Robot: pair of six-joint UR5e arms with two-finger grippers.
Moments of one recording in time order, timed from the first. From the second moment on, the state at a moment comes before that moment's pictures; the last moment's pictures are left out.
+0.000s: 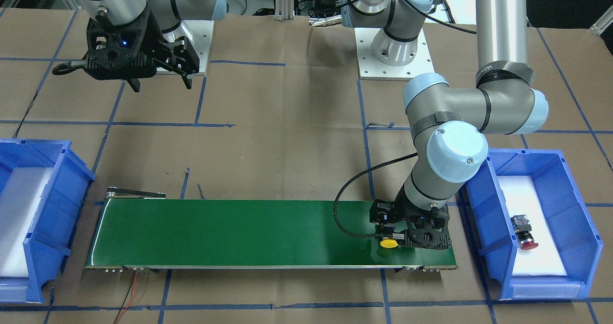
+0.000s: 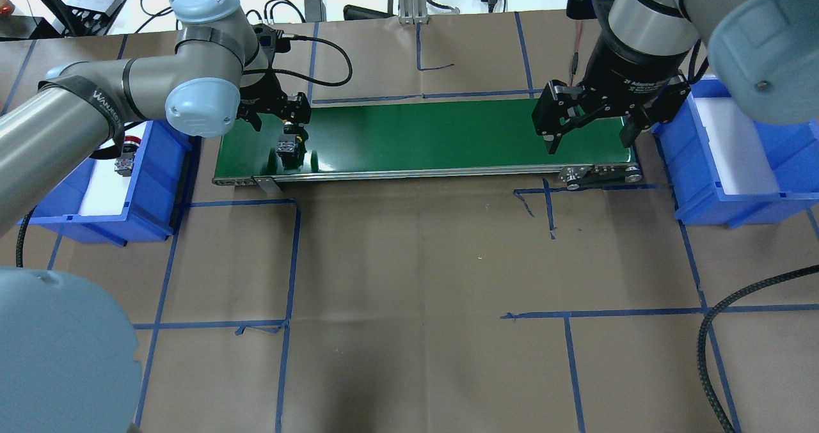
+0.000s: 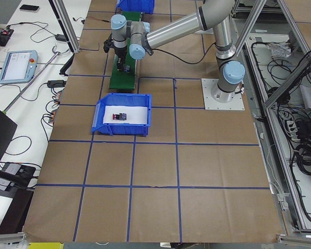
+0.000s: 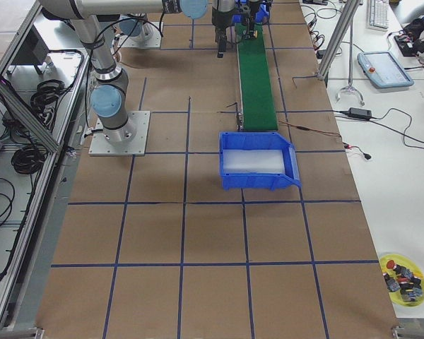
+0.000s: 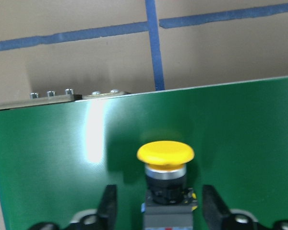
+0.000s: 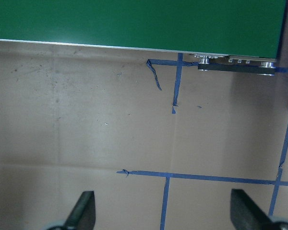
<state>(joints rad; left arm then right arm) -1.56 -2.02 -1.59 -1.03 1.59 0.13 1.62 -1.61 1.60 -1.51 -1.54 -0.03</state>
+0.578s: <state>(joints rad) -1.55 -1.92 -1.46 -1.26 1.59 0.13 1.62 -1.61 1.60 -1.51 -1.54 -0.03</state>
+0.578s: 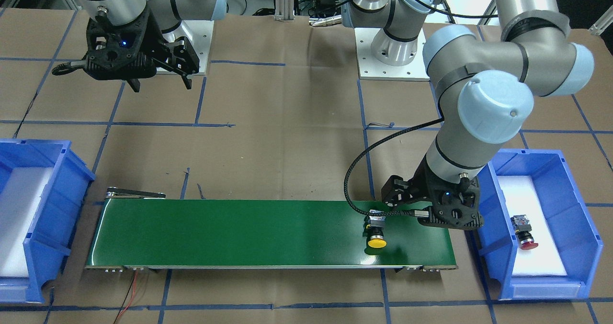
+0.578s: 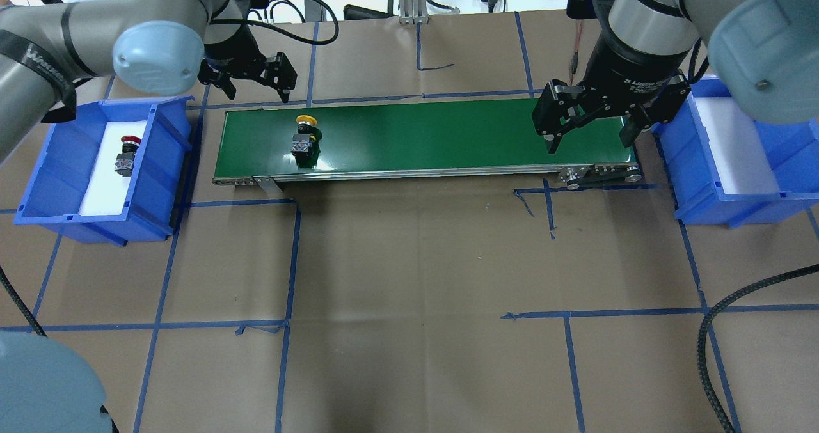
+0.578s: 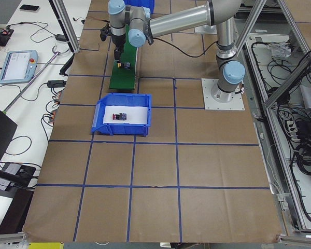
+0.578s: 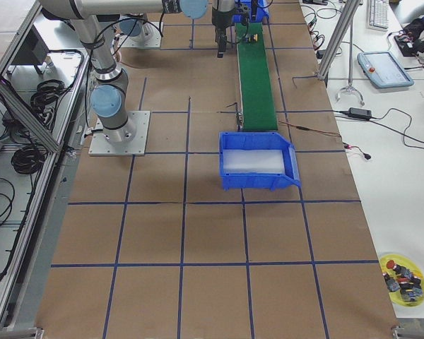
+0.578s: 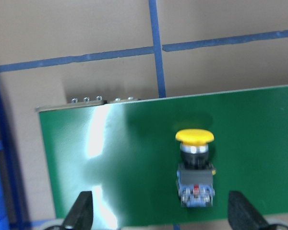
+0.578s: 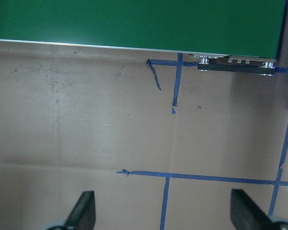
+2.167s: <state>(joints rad) -1.04 -1.99 -1.38 -1.33 1.57 0.64 1.62 -1.61 1.60 -1.52 -1.54 -0.03</state>
